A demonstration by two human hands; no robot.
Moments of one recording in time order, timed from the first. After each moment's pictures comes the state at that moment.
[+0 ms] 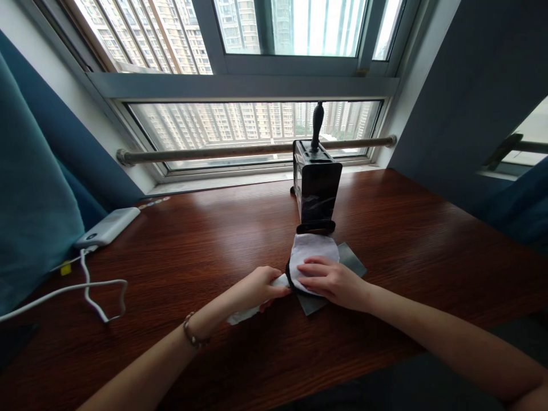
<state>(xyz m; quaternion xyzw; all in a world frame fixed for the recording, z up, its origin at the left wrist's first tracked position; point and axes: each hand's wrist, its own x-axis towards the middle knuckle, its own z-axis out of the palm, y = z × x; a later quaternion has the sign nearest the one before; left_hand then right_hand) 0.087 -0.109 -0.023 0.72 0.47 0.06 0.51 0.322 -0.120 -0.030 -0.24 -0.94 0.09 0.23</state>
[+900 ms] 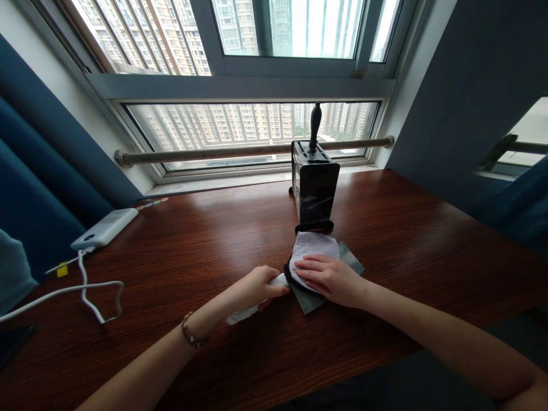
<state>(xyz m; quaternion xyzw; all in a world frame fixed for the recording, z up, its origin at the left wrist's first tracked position) 0.086 -0.107 -0.024 0.72 0.47 0.05 0.51 0.321 -0.118 -0.030 -0.28 -0.93 0.08 0.21</state>
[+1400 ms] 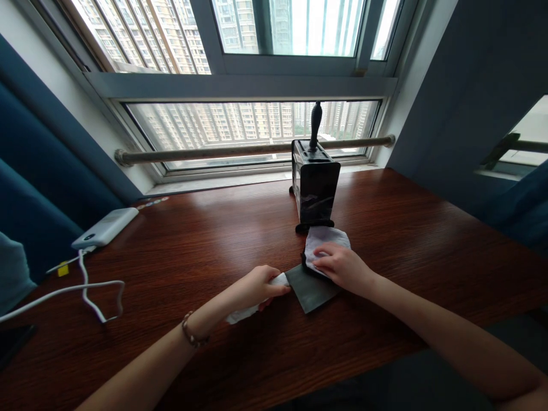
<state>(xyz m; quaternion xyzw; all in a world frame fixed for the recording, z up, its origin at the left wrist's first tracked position) 0.088 -0.108 -0.017 0.71 0.47 0.05 0.51 0.335 -0.108 -0.019 -0.39 -0.89 0.05 0.22</state>
